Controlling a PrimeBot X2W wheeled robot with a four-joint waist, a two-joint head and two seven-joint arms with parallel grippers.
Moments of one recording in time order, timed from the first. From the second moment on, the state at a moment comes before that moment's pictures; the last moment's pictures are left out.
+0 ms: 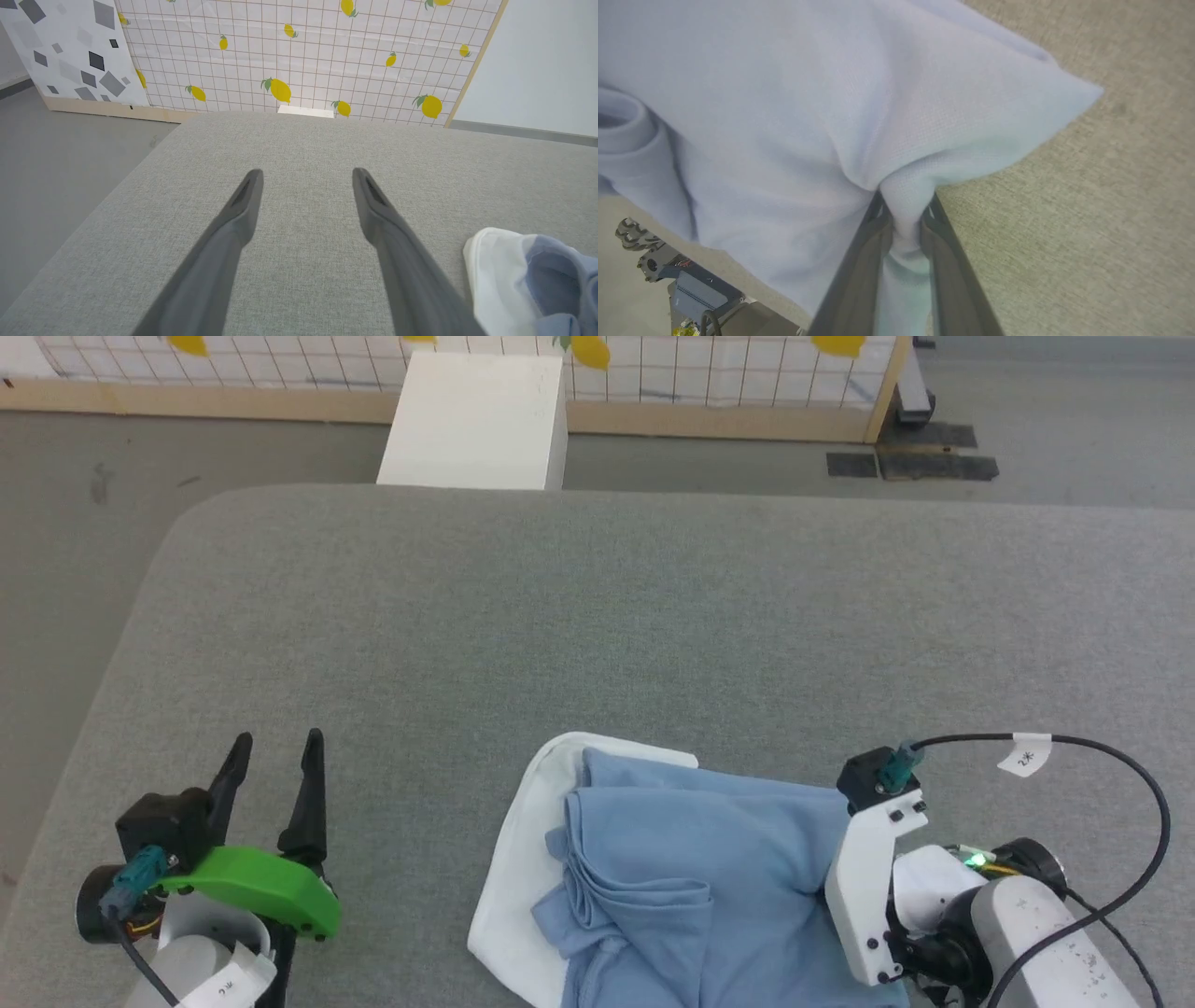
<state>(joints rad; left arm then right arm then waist) -0.15 0.36 -0.20 0.26 -0.49 0.00 -0.25 -0.21 -0.14 0.23 0.22 0.26 0.13 0.94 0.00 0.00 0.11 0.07</state>
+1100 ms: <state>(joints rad) -0.13 0.39 -0.21 0.13 -0.52 0.01 -0.22 -0.43 -0.37 0.22 0.03 0.33 0.13 1.09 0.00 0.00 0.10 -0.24</state>
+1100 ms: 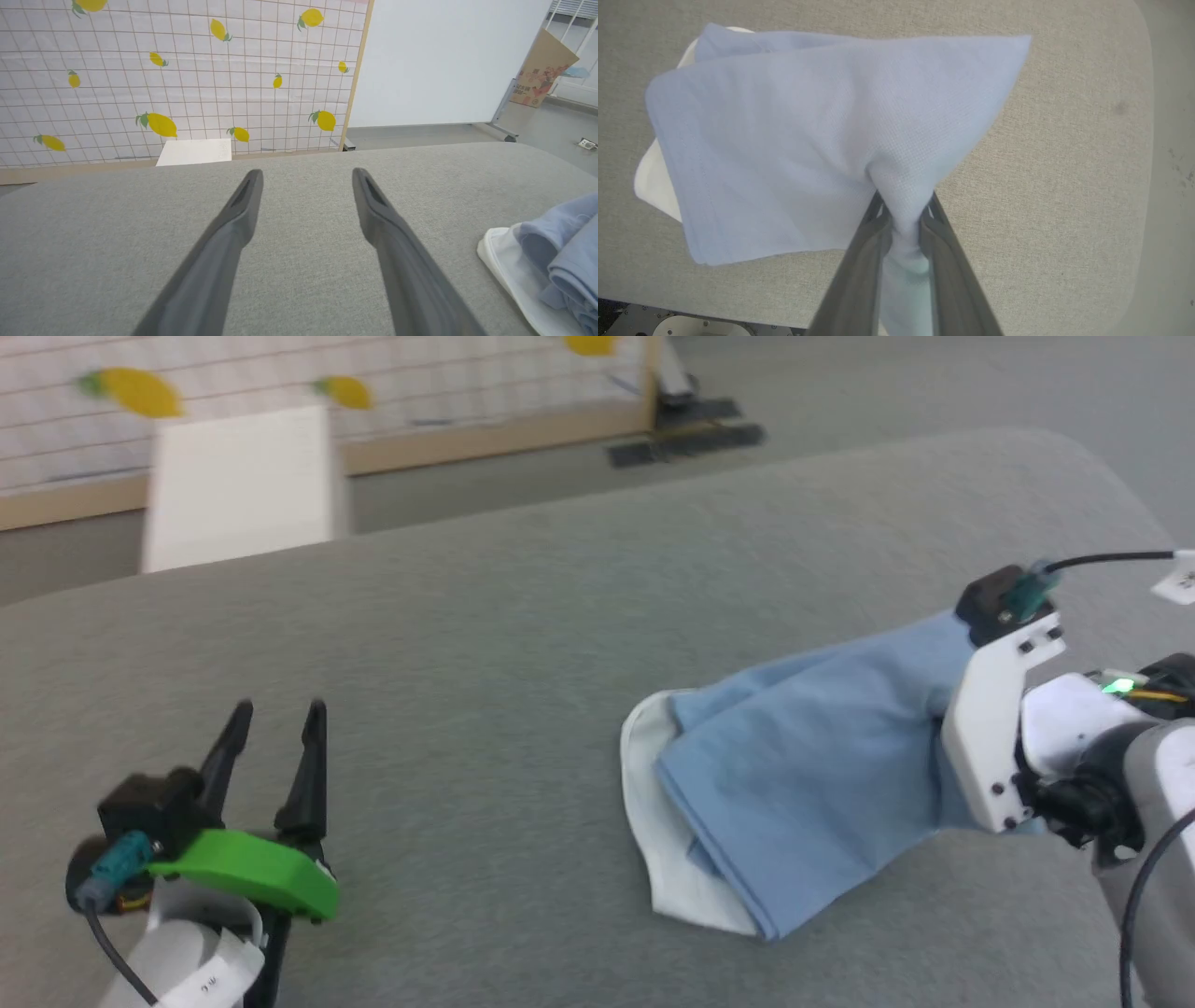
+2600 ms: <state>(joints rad) -0.02 0.69 0.07 -0.29 -0.53 0.07 -0.10 -0.70 -0.36 -0.42 -0.01 0.11 0.13 0.55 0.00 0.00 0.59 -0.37</state>
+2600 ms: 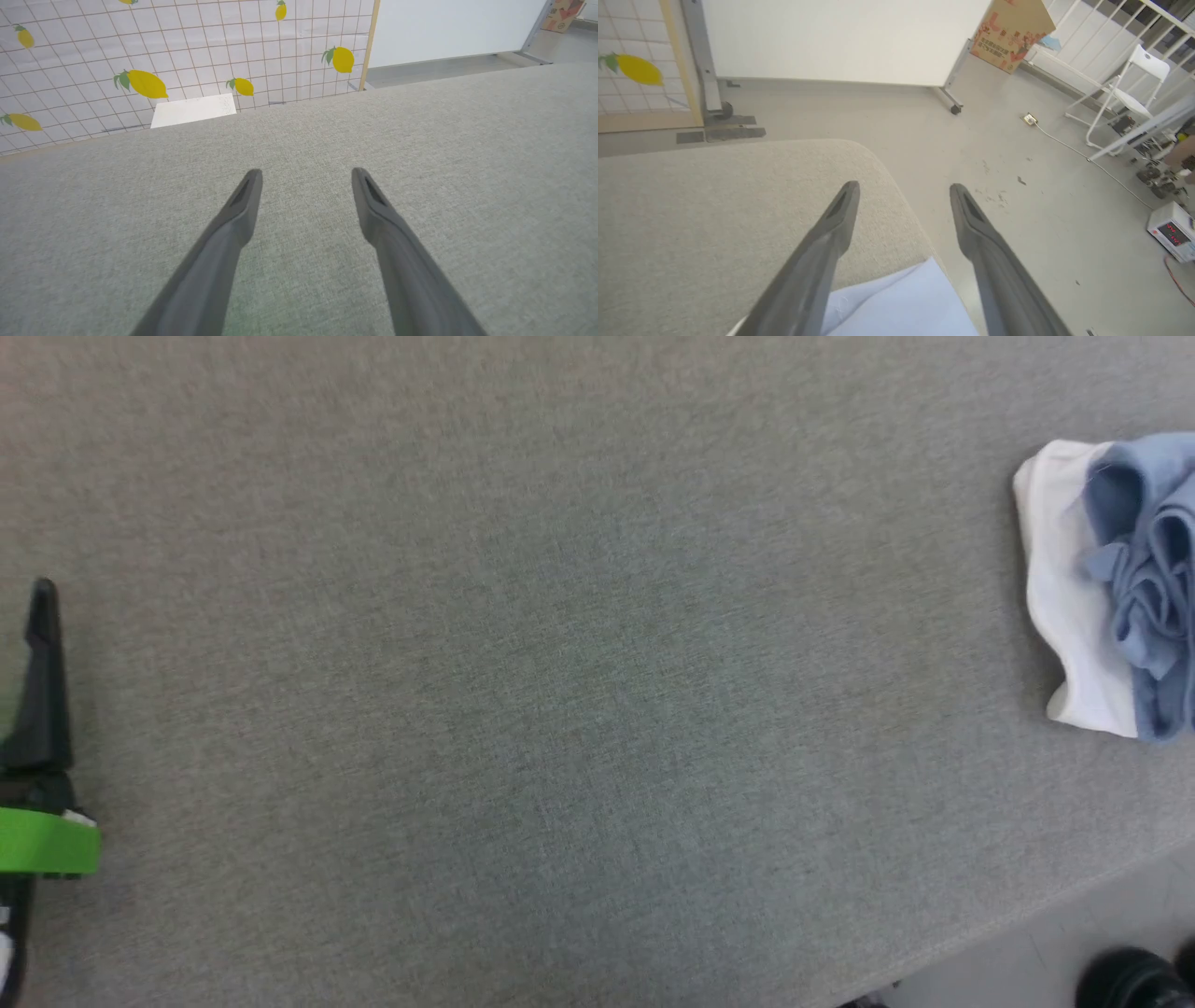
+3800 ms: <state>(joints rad) -0.09 0.36 -0.11 0.12 -0.52 0.09 -0.25 -0.16 -0.05 -0.03 0.10 0.26 0.13 -0.24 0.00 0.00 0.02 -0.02</state>
